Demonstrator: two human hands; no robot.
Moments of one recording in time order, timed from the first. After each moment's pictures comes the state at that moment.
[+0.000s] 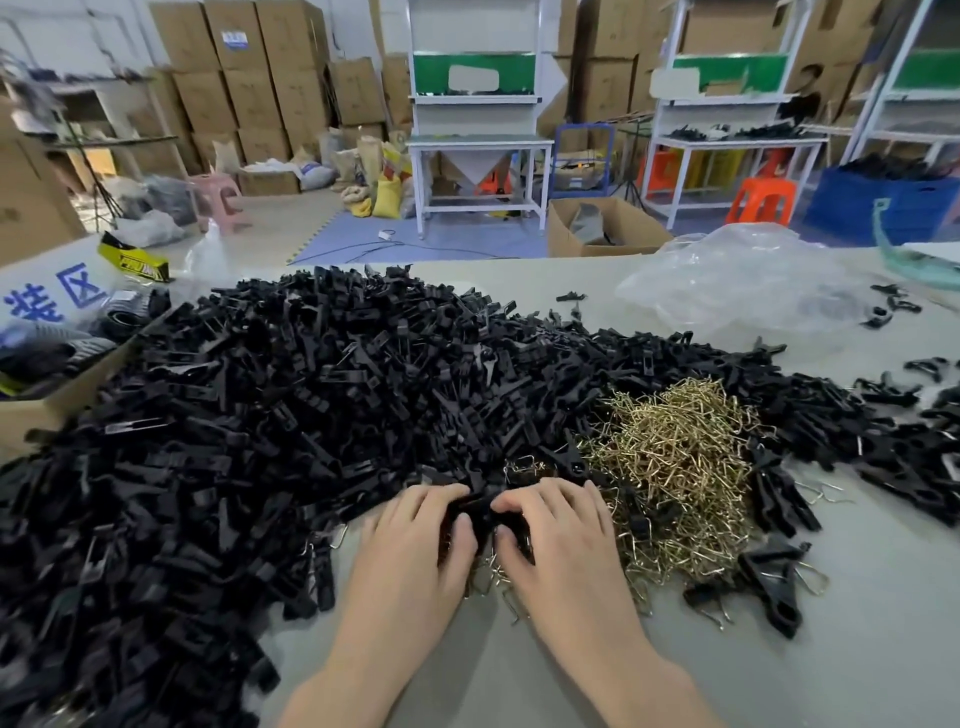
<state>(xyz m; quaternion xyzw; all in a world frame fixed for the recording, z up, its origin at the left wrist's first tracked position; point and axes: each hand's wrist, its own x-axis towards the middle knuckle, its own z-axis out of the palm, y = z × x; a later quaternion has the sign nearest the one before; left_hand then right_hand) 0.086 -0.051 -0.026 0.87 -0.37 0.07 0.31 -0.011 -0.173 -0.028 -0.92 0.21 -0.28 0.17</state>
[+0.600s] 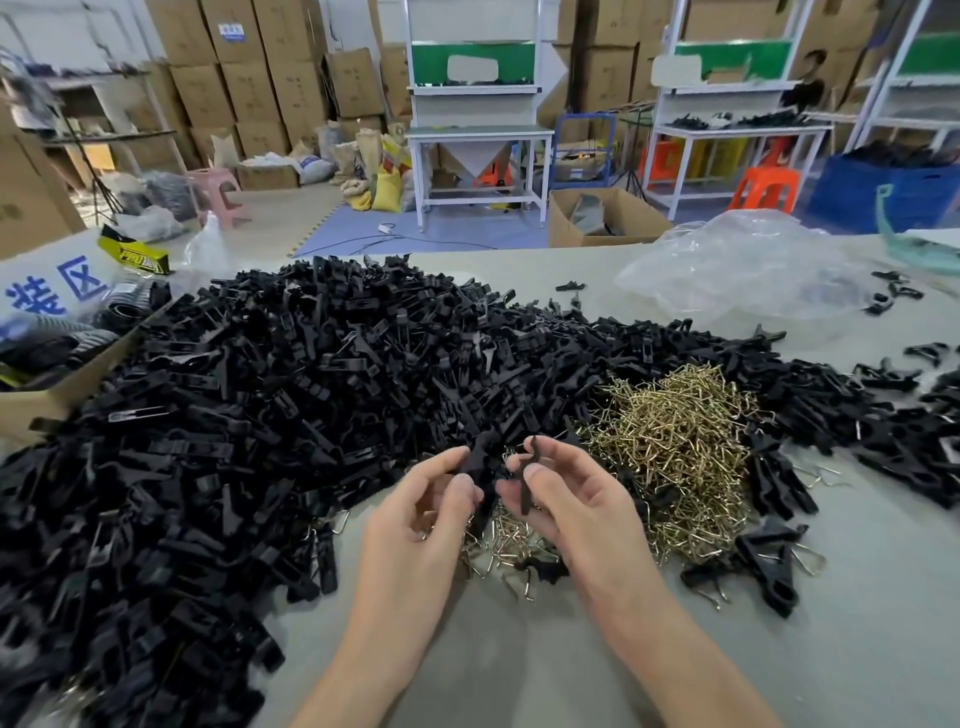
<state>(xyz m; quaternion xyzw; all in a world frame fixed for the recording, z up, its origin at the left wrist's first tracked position) 0.065 -0.053 -0.007 0.69 -0.25 -0.08 0.67 -0.013 -0.180 0.001 -0.49 0.21 -0.27 0.80</state>
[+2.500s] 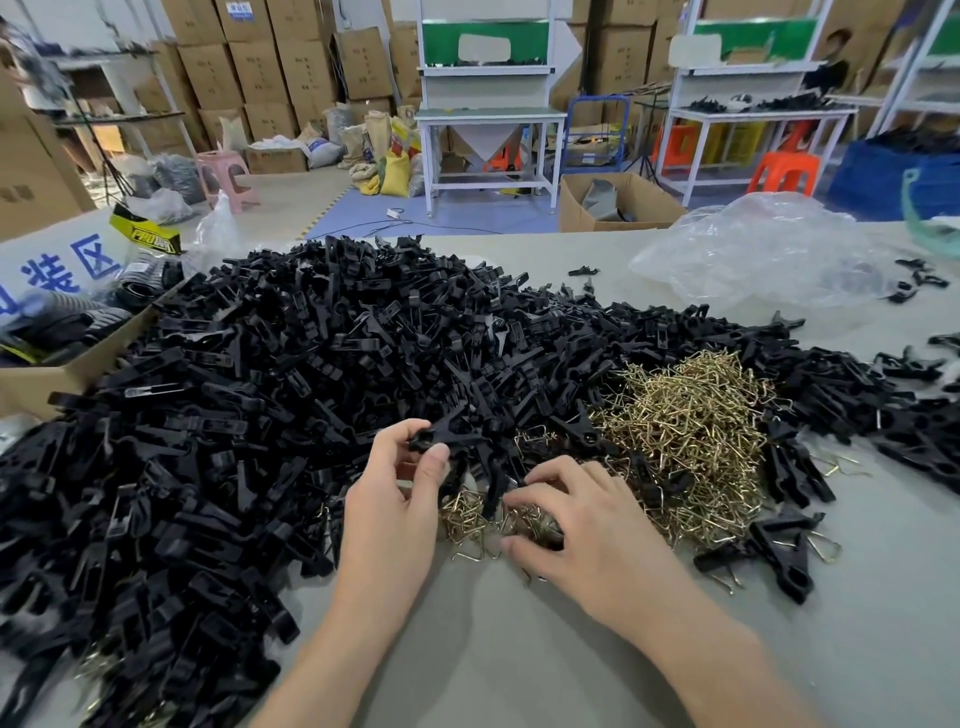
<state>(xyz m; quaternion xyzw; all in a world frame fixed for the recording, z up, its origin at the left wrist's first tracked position) 0.099 -0.046 -0.030 0.77 -0.27 0.03 0.58 -0.030 -0.194 -0.015 -0.97 0.13 -0.09 0.18</state>
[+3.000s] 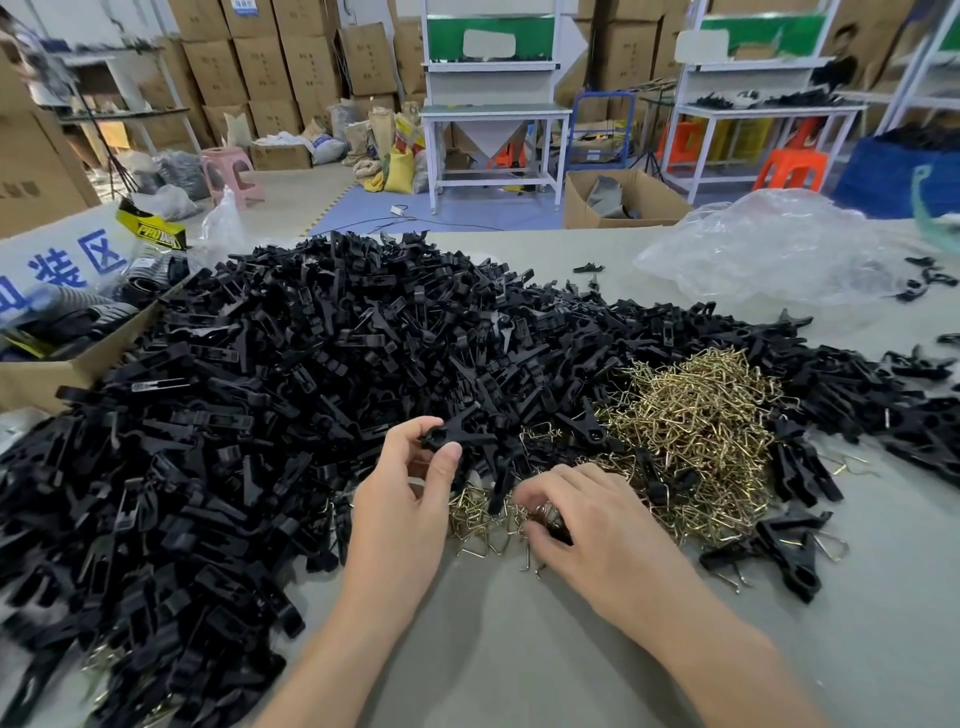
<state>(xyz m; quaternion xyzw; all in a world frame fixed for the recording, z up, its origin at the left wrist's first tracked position) 0.097 -0.045 -0.028 0.78 -0.27 0.02 0.57 -0.031 -0.190 -0.012 -0.97 0.09 -0.14 0.18</state>
